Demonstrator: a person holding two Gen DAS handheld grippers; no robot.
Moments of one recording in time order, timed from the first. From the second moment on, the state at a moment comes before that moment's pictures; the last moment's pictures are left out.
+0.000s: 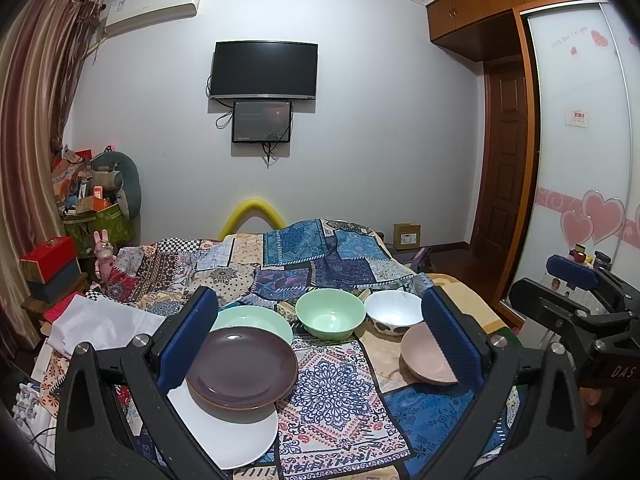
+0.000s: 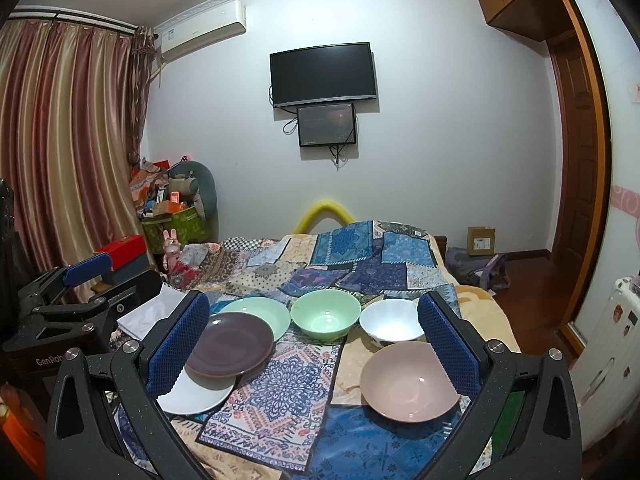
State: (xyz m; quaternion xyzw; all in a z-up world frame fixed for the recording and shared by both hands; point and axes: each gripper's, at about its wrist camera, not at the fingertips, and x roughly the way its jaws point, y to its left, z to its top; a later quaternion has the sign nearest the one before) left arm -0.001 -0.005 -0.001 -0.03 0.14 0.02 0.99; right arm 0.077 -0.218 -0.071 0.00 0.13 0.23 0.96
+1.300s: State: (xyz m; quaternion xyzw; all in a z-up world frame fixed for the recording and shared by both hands) left arm 0.080 0.133 -0.055 -0.04 0.28 0.06 0.96; right arm 0.146 -0.135 -0.119 -0.02 0.21 0.28 0.94
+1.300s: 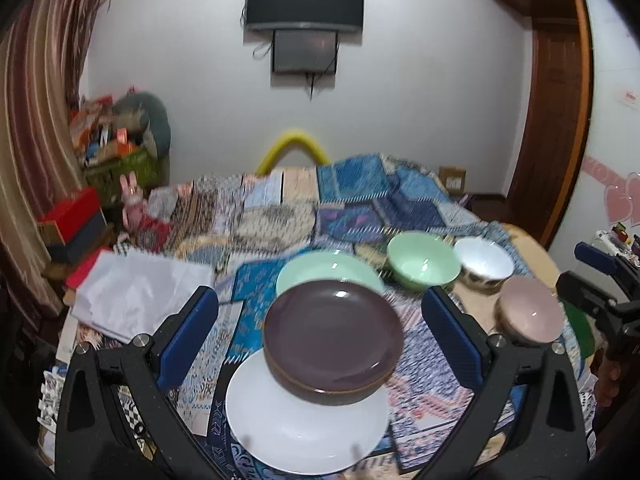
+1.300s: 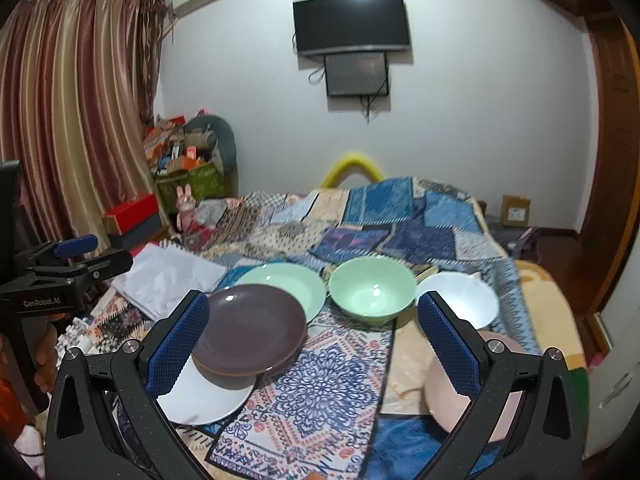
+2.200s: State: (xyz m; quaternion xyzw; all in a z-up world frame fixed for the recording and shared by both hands) left arm 0.209 0.230 -0.214 -0.10 0.46 0.03 0.88; right arm 0.257 -0.052 -0.243 -0.05 0.43 0.30 0.85
